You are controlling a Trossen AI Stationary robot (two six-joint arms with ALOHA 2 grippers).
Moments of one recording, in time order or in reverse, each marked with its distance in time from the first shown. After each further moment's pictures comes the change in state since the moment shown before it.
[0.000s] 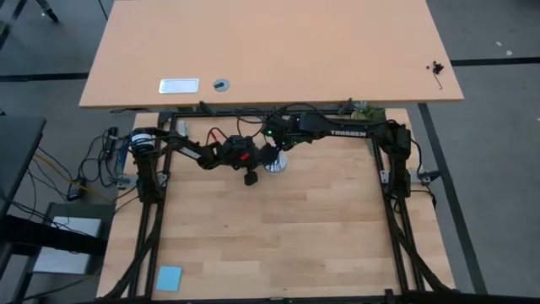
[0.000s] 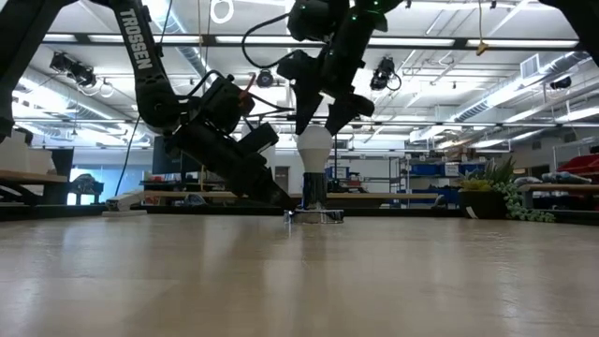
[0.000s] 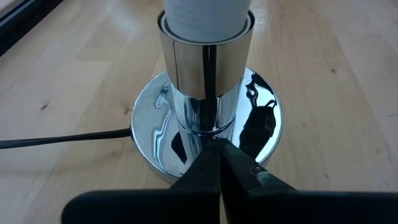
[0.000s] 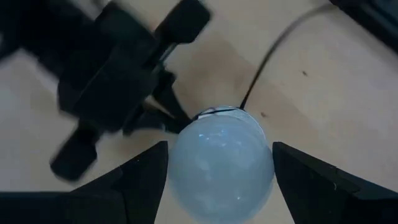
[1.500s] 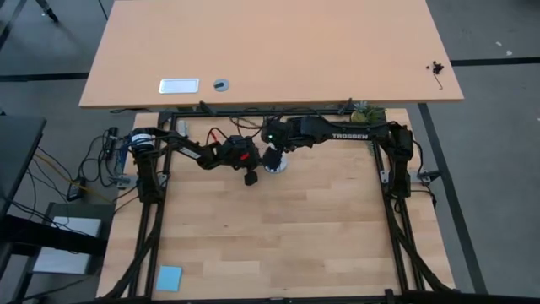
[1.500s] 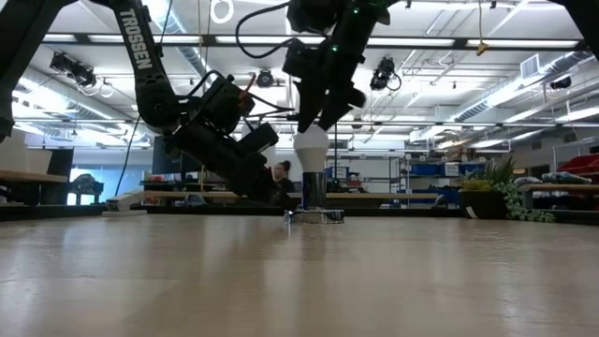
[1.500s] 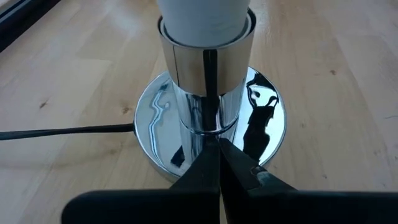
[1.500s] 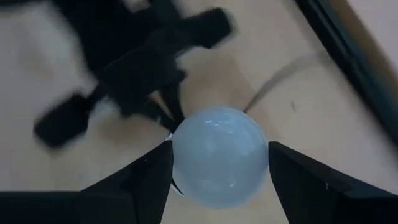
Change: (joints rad) left arm 0.000 0.000 0.000 -0.001 0.001 -0.013; right arm 0.031 -0.021 -0.020 0.033 0.077 -0.251
